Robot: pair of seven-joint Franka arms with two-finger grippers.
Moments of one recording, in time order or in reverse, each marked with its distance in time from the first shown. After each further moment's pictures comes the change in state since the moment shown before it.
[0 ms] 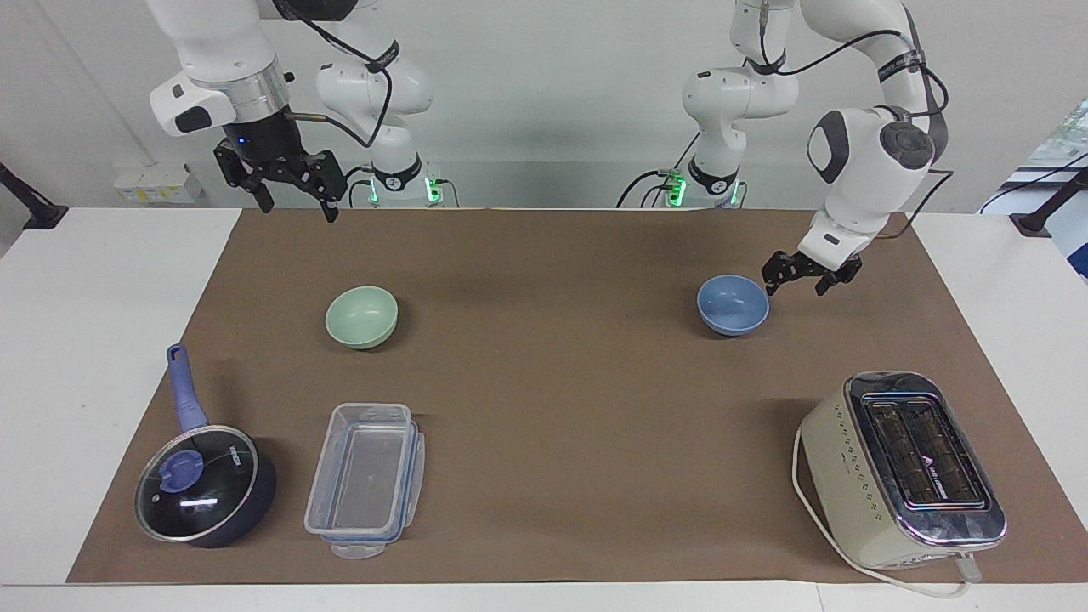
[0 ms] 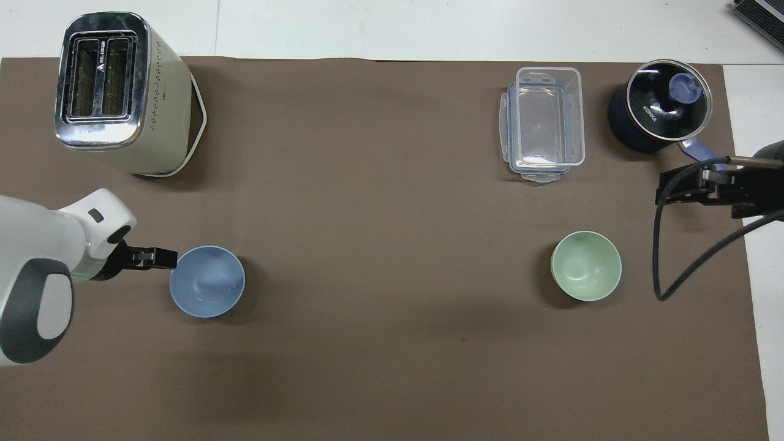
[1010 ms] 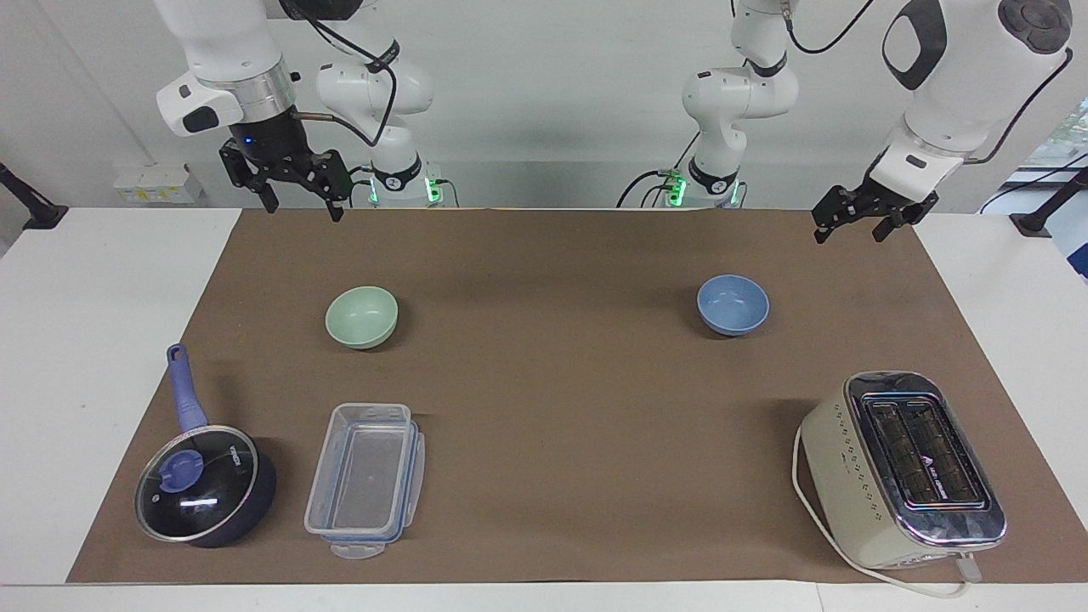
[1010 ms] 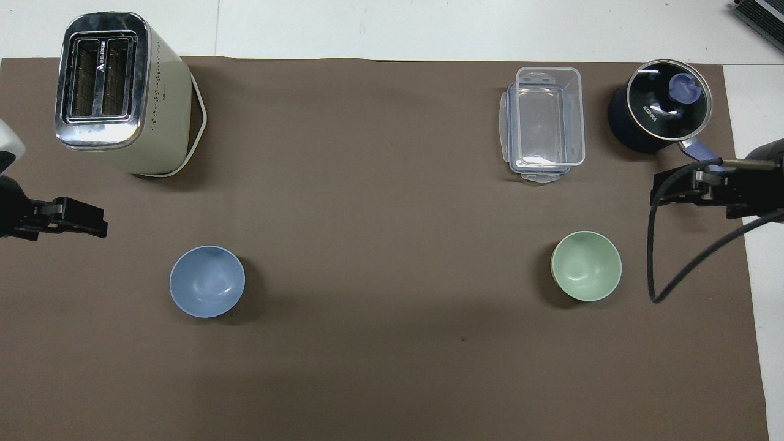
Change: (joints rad) left arm 0.014 0.048 0.006 0.551 0.005 -0.549 -0.041; right arm 0.011 0.000 0.001 0.000 0.000 0.000 0.000
